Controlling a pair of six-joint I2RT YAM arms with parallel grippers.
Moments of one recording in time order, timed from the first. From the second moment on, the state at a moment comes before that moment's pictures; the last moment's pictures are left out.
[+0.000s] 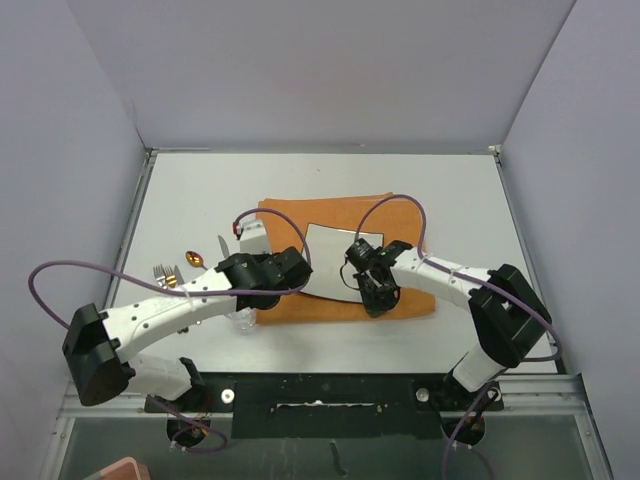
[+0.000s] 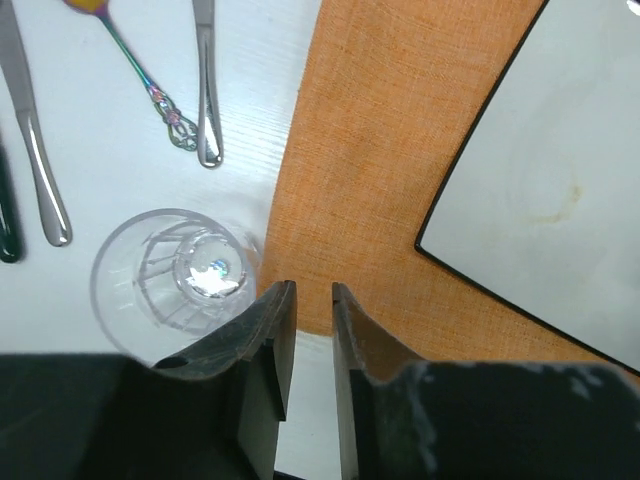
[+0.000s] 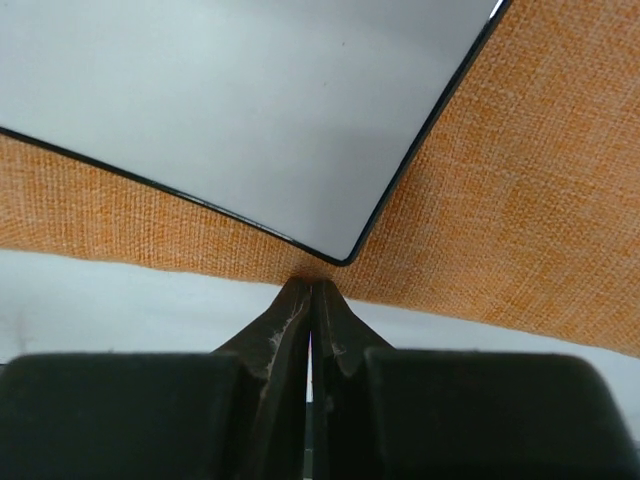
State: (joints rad) left arm -1.00 1.38 1.13 -1.04 -0.75 -1.21; right arm 0.74 1.58 0.98 -0.84 0.07 0.51
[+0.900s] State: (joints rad) left arm -1.00 1.25 0.97 -1.00 -0.78 -1.20; right arm 0.60 1.68 1.13 -0.83 0.12 0.43
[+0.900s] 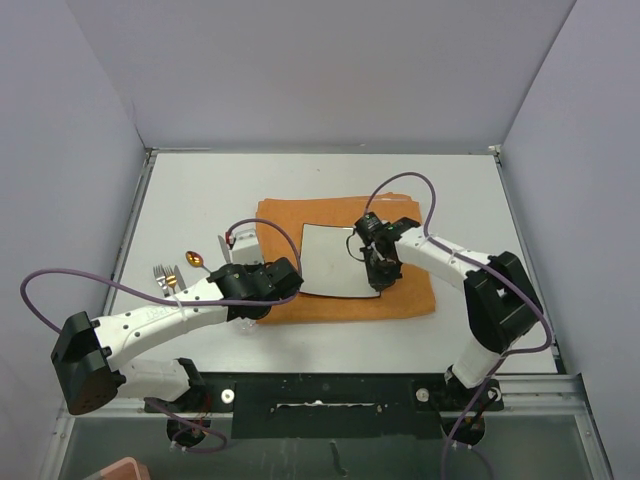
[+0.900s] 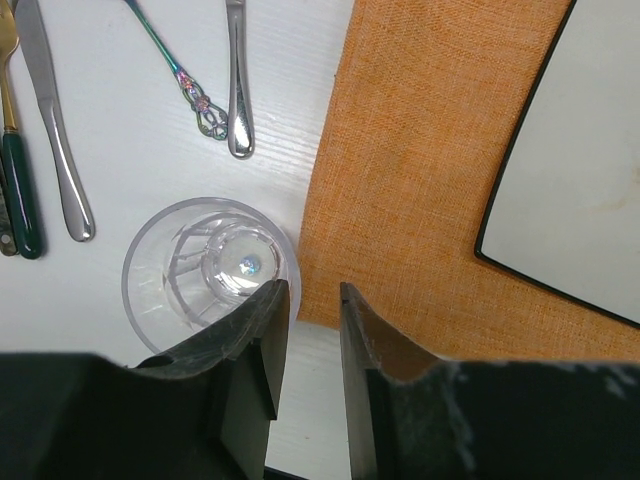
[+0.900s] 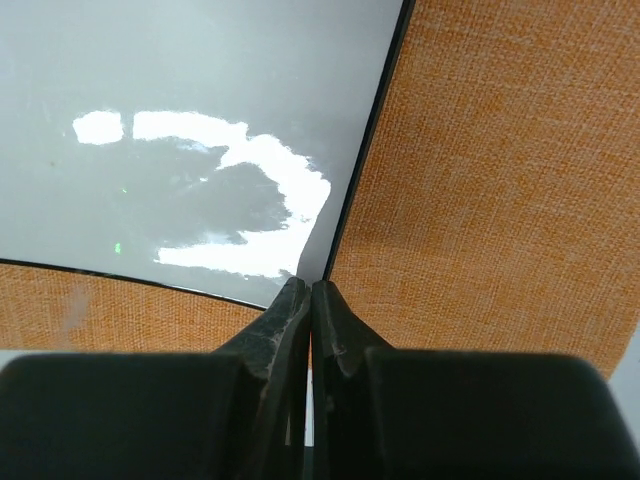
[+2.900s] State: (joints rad) left arm -0.96 1.19 0.95 -0.86 -0.77 -1.03; right arm 0.66 1.68 1.13 -0.85 0.13 0.43
